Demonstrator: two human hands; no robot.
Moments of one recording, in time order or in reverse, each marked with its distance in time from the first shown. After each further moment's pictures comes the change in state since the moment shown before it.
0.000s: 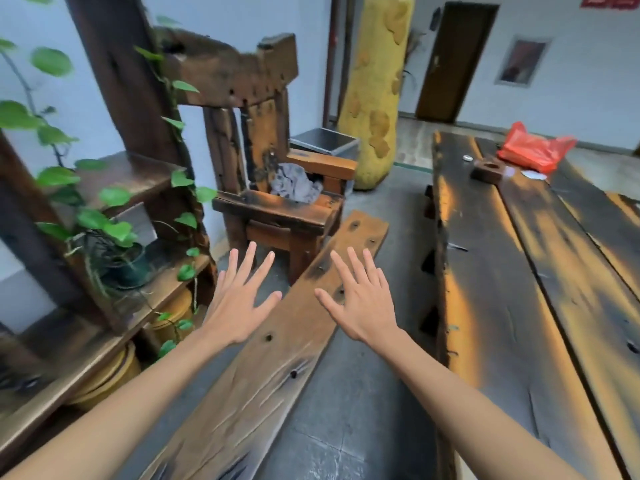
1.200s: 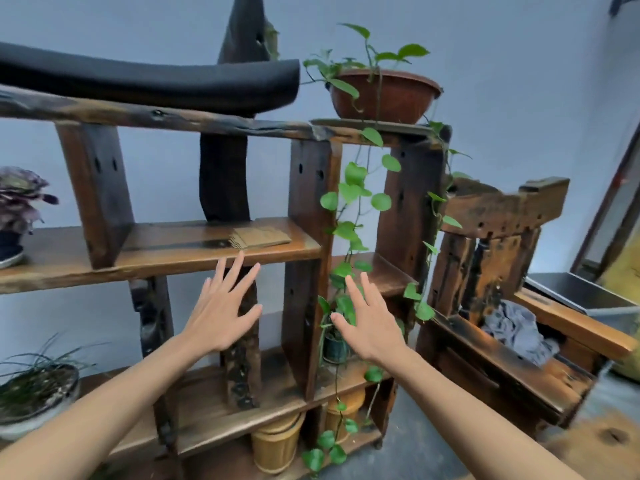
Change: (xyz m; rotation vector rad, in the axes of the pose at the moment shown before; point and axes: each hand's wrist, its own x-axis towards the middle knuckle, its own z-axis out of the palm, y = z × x) left_hand -0.153 -0.213 -0.293 0.358 0.463 -0.584; right_hand 0.149 -0.372 0.016 0.344 -0.207 -0.710
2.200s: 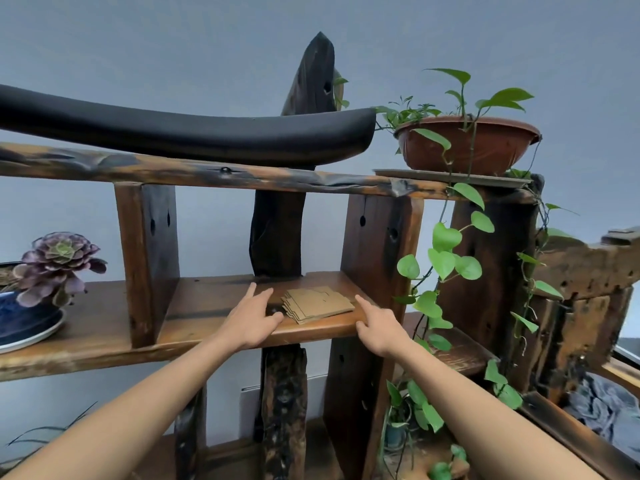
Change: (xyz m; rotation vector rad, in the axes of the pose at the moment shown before) left_hand 0.159 -0.126 -0.024 -0.159 -0.093 -0.292; right_hand 0.237 -0.067 0.055 0.022 -0.182 -0.016
